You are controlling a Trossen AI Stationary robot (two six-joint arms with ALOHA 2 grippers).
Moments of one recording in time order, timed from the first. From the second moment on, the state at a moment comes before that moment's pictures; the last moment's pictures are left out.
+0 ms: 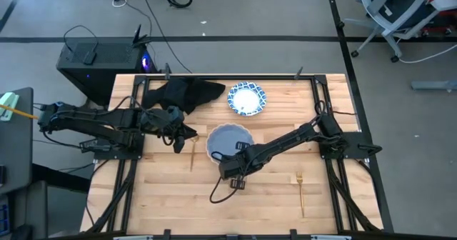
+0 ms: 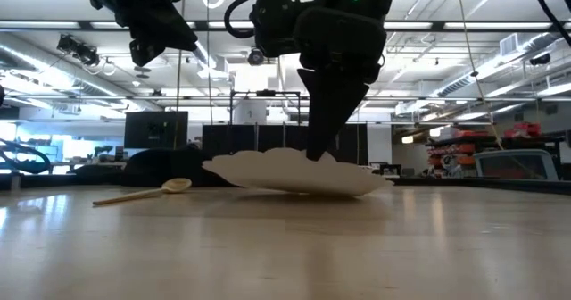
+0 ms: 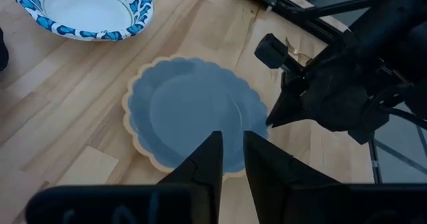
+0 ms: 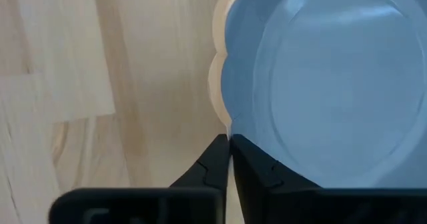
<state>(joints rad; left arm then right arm) -0.05 0.92 0.69 -0.30 -0.11 -0.53 0.31 2.10 1.63 -0.86 0.21 0.45</state>
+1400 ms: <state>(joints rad) -0.05 0.92 0.69 -0.30 -0.11 -0.56 -0.11 1.78 1.63 -1.11 0.23 0.38</state>
